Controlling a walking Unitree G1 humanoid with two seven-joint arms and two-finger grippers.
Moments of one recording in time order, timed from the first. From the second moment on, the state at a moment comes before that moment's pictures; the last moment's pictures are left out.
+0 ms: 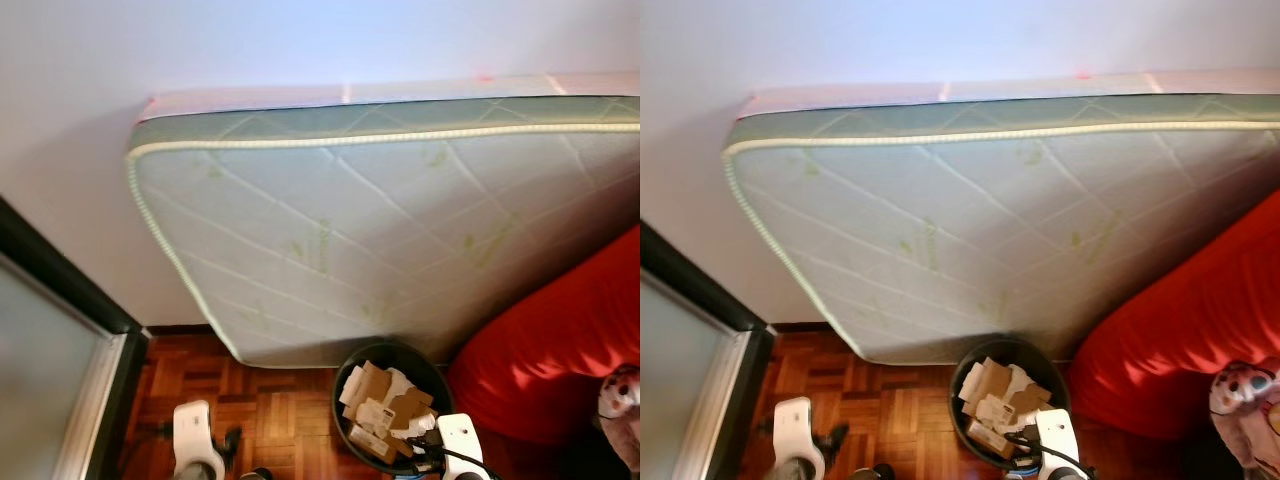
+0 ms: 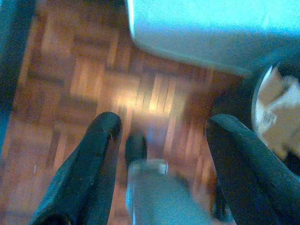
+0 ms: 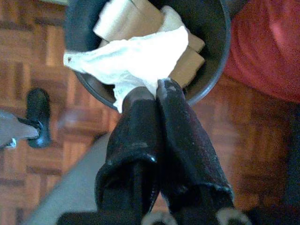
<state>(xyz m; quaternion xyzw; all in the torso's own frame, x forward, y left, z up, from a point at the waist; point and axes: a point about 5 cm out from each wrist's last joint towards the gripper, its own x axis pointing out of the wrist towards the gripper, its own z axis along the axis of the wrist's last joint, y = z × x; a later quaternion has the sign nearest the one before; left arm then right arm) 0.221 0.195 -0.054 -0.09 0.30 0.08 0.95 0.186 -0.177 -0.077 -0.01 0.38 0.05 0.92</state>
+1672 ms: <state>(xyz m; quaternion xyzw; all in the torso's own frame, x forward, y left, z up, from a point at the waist) 0.253 0.176 0.044 0.00 -0.01 -0.01 1.00 0.264 -0.163 -0.008 0.01 0.13 0.05 0.99</state>
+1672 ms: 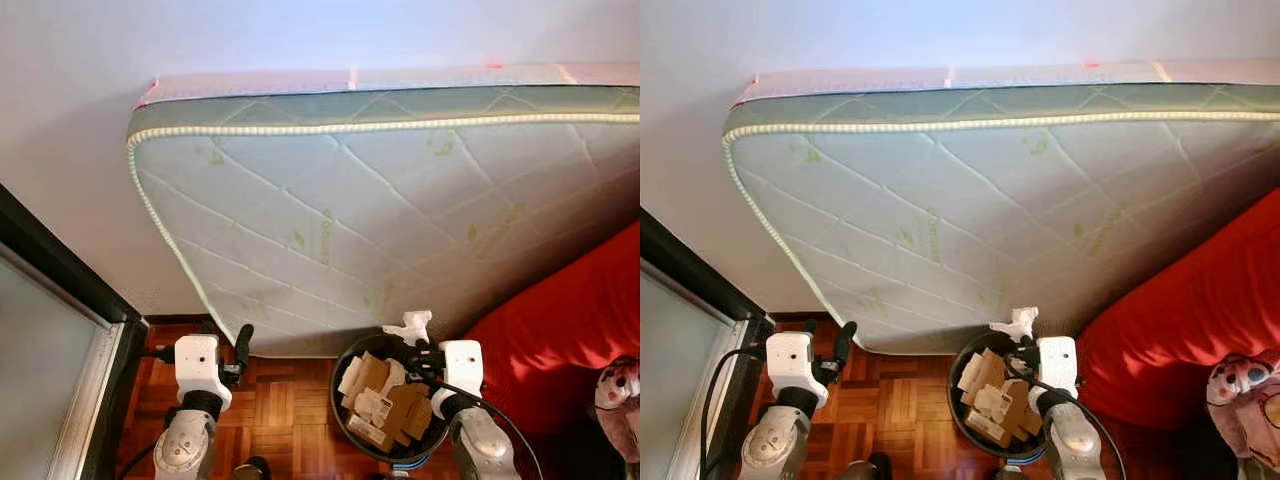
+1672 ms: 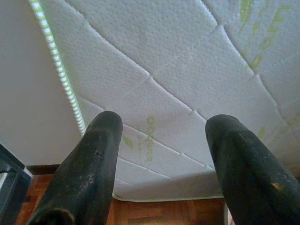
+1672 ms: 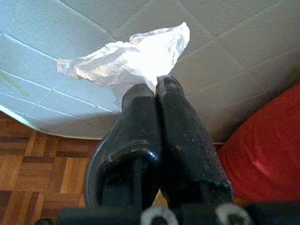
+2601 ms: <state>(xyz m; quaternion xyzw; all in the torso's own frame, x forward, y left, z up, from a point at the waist) 0.261 0.177 0.053 0.00 -0.02 0.01 1.00 0.274 -0.155 -0.002 0.00 0.13 0.06 0.99</state>
